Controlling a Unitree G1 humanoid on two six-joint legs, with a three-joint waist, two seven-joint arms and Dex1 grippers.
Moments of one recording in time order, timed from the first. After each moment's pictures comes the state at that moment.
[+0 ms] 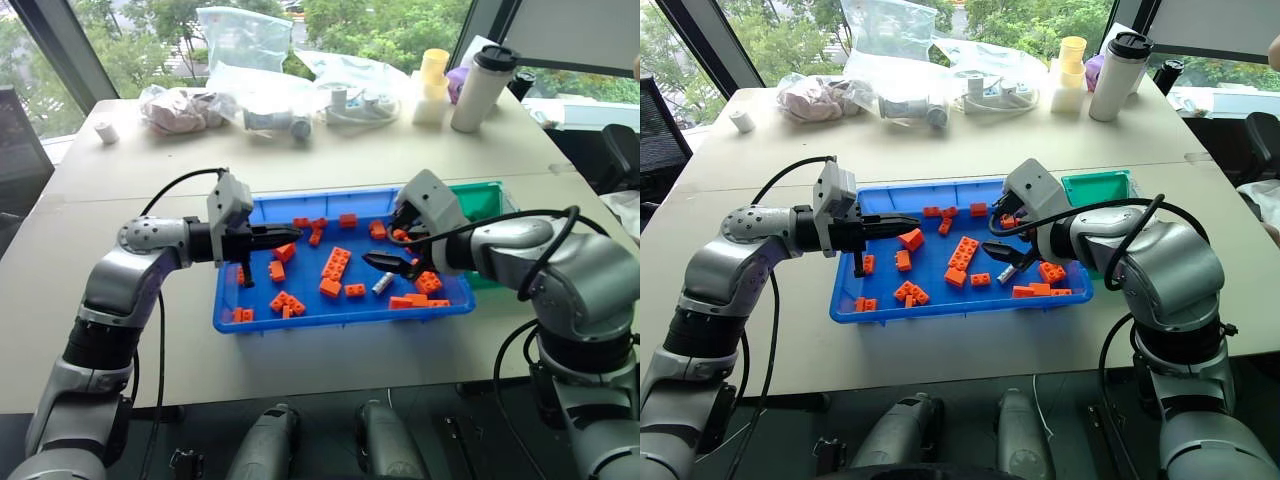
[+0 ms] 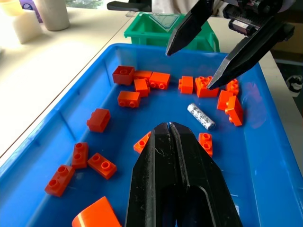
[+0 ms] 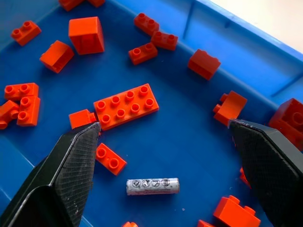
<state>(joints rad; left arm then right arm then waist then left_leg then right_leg) -0.55 0.63 -0.06 -0.10 -0.46 0.47 -1.08 -0.73 -0.60 0.07 -0.57 0.44 1.61 0.55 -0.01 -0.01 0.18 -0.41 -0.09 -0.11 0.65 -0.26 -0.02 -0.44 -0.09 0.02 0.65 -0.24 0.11</state>
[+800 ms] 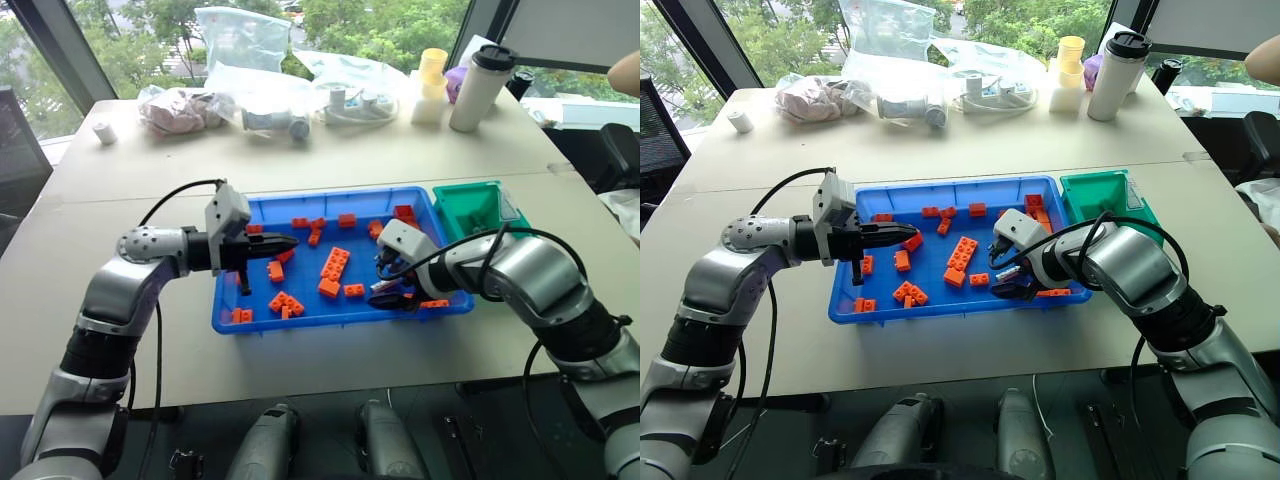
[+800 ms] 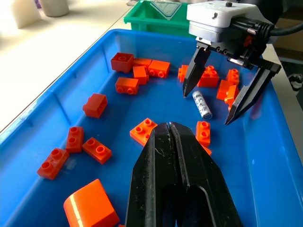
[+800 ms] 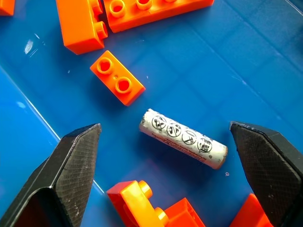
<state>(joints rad) -0.50 0.64 -0.06 -0.12 -0.46 0.46 -1.07 -0.73 -0.78 0.42 -0.32 0.43 1.35 0.69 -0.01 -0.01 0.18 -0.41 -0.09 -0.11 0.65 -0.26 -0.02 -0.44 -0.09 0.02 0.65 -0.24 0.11</state>
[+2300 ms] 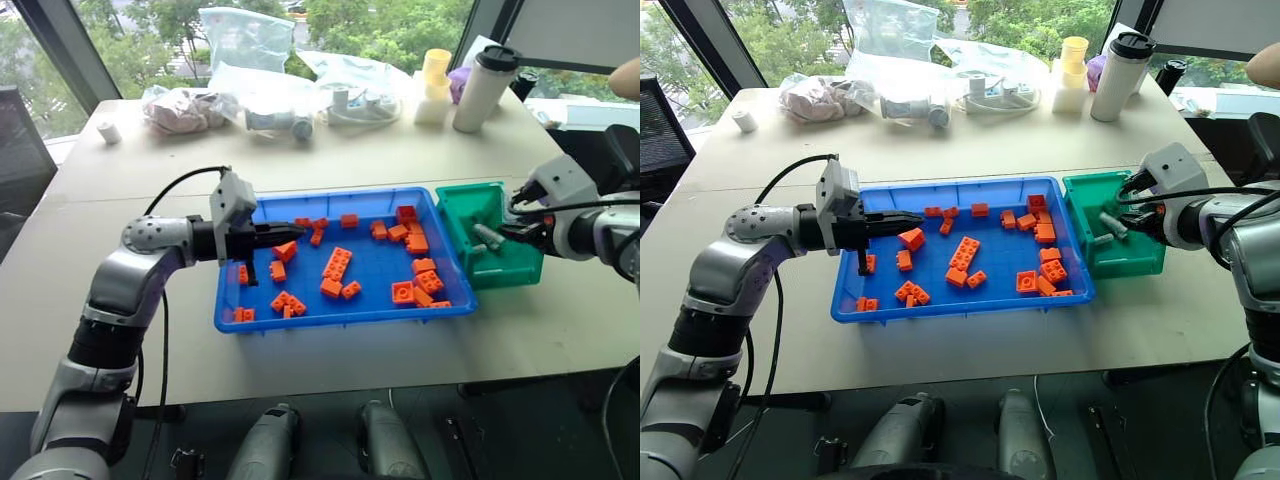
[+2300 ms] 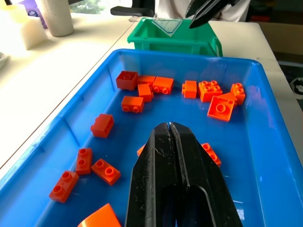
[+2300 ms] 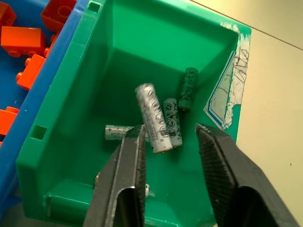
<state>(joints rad) -0.56 0.60 -0.07 -0.08 -0.45 0.44 -1.07 -0.56 -1.02 -0.11 -0.22 0.29 1.28 0.65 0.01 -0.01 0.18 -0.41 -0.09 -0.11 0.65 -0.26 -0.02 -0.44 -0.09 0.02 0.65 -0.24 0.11</state>
